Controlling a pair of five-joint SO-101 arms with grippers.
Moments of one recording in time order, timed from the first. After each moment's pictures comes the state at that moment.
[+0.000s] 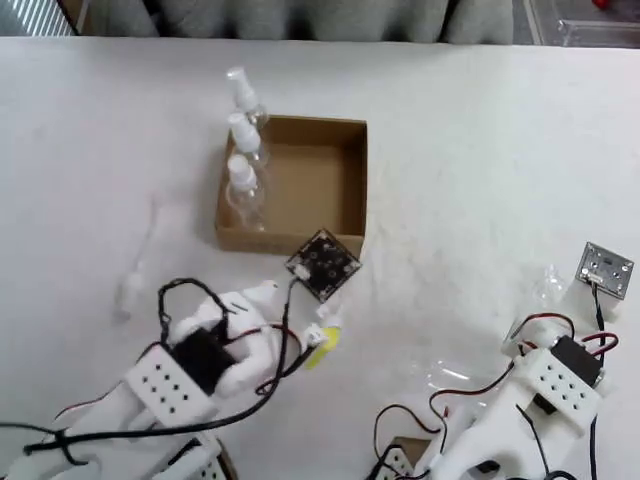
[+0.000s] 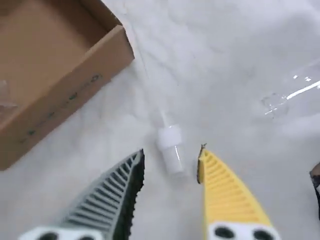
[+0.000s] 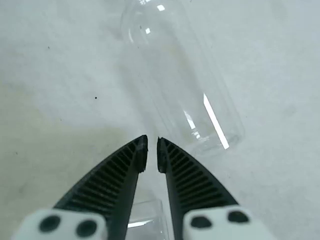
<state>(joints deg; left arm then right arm) 39.3 -52.2 62.9 53.8 0.1 39.6 -49.5 68.2 53.9 14.8</state>
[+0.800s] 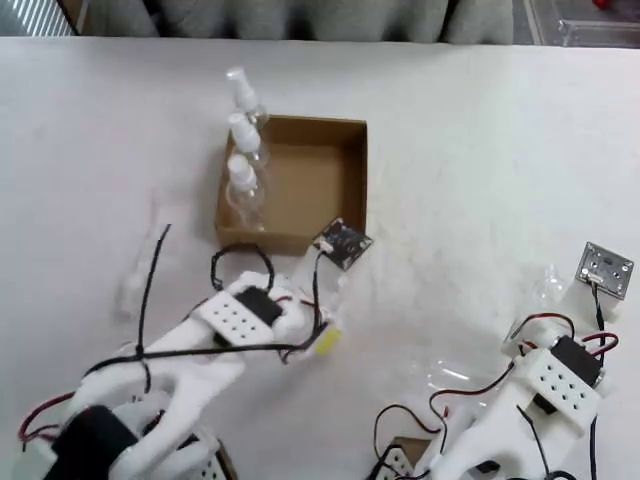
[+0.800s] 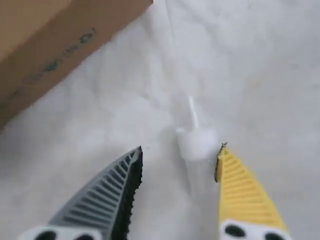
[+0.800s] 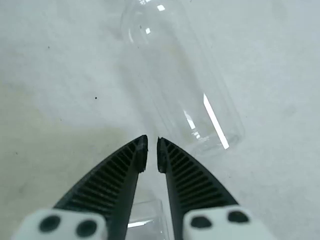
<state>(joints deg) 34.0 -18.7 57.5 40.3 0.1 39.6 -49.5 68.2 53.9 14.8</state>
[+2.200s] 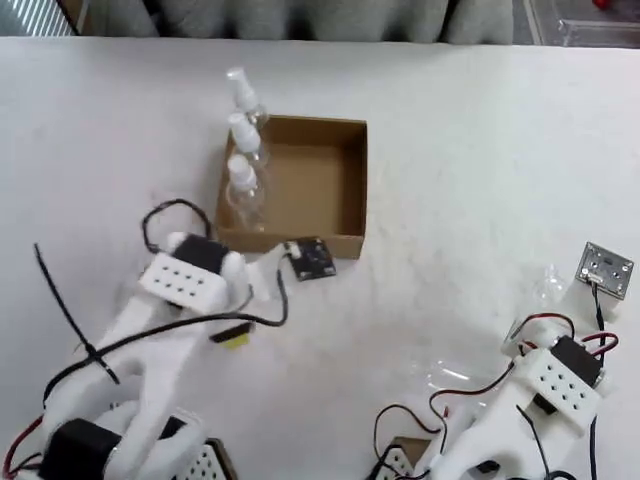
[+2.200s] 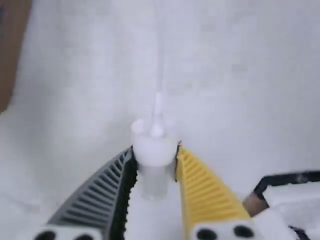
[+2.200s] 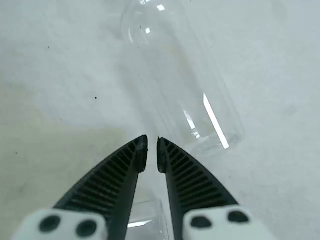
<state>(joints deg) 13.8 -23.6 45.8 79.6 -46.2 39.6 -49.5 68.2 53.9 14.8</state>
